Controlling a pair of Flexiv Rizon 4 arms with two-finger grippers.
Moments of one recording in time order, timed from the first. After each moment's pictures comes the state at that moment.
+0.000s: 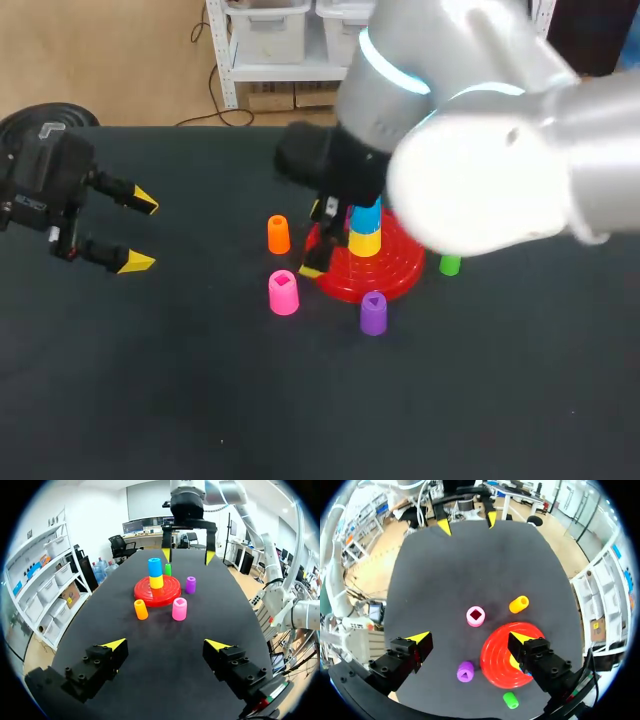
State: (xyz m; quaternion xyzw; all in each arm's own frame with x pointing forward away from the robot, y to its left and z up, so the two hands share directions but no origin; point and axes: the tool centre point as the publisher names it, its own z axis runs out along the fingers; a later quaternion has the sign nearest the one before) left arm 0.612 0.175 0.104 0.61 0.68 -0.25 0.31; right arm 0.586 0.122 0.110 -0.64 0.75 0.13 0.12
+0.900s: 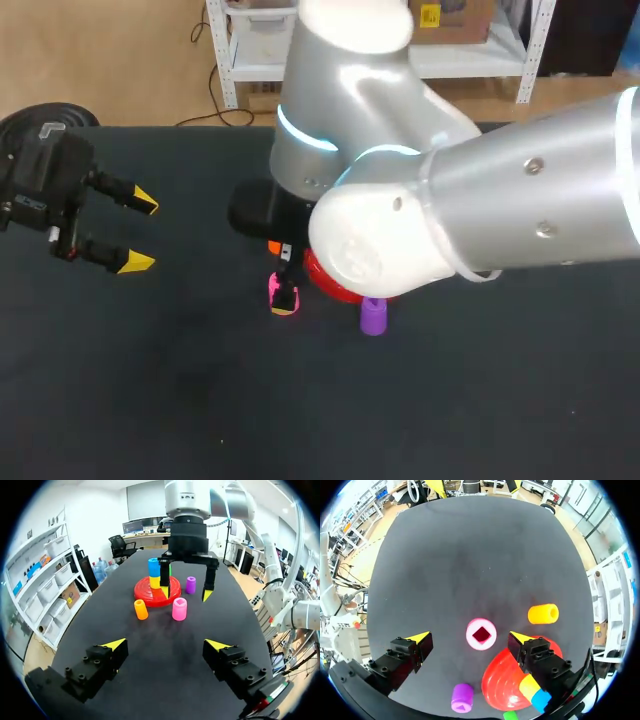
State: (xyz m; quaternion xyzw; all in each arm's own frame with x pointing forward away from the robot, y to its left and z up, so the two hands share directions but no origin) left arm 0.612 0.175 0.103 0.61 0.68 -0.25 0.31; right arm 0.588 0.160 0.036 -0.67 0.74 0.09 0.07
